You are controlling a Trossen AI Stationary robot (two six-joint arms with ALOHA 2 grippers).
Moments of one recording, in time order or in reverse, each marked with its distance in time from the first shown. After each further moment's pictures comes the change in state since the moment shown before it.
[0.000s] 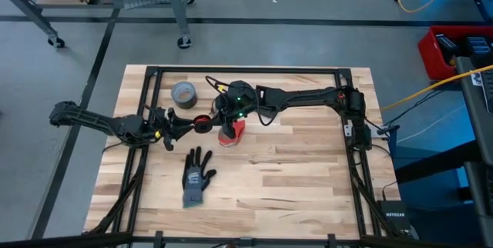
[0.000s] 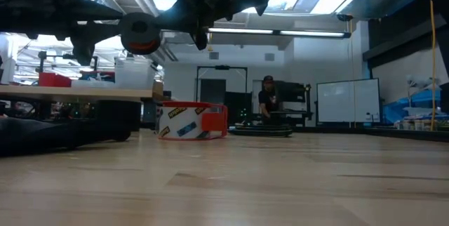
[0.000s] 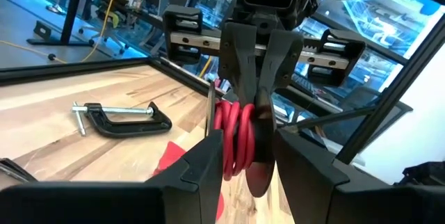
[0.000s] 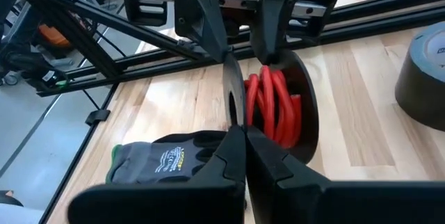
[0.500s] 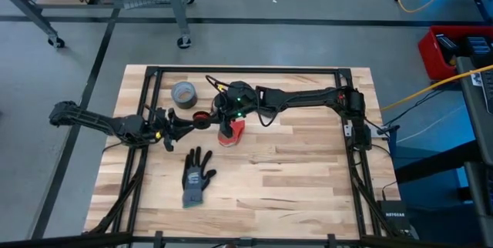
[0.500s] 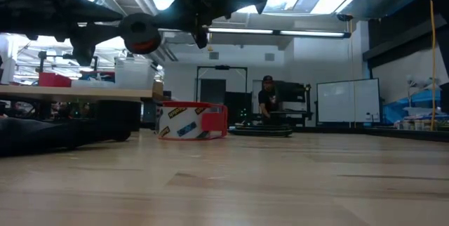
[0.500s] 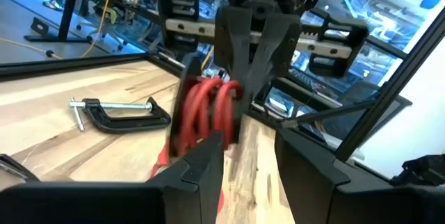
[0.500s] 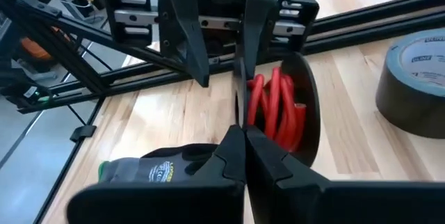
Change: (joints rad) left arm 0.000 0.001 -0.001 -0.007 0.009 0.000; right arm -0.001 0.000 0.001 0.017 0.064 0.027
